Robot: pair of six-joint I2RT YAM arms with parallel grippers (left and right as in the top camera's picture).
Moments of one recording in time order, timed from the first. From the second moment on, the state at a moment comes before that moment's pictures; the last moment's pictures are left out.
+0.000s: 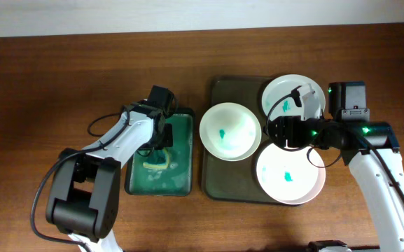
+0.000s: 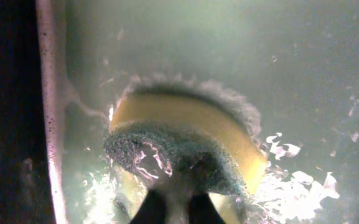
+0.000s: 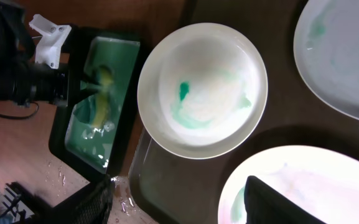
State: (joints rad) left arm -0.33 1.90 1.20 -0.75 -0.13 -0.35; right arm 0.00 1.29 1.11 -0.89 -0.57 0.03
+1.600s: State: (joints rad) left arm -0.43 1.91 1.74 -1.05 0.12 -0.26; right arm 0.08 1.85 1.13 -0.61 -0.38 0.13
